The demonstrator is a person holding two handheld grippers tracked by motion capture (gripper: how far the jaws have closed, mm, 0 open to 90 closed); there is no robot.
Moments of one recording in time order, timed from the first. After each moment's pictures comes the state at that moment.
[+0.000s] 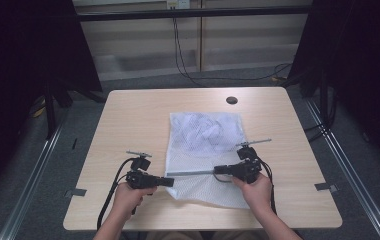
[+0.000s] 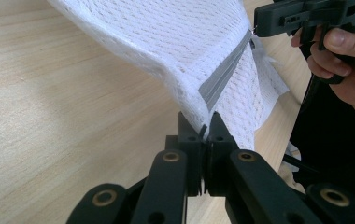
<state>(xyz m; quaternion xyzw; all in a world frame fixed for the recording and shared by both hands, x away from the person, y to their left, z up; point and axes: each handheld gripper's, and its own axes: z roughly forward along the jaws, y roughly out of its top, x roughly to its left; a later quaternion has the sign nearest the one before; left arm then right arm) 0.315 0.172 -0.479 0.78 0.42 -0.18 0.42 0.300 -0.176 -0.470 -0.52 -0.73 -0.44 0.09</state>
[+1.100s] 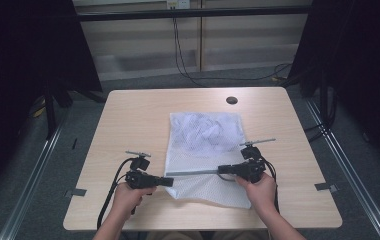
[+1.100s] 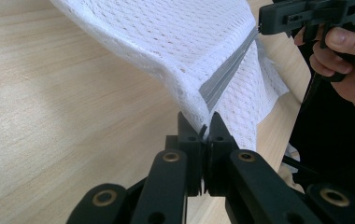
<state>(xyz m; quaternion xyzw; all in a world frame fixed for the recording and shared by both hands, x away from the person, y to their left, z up) 0.315 0.173 -0.479 0.78 0.43 -0.19 0.42 0.299 -0.187 -0.468 -0.53 -0.73 -0.43 0.08</state>
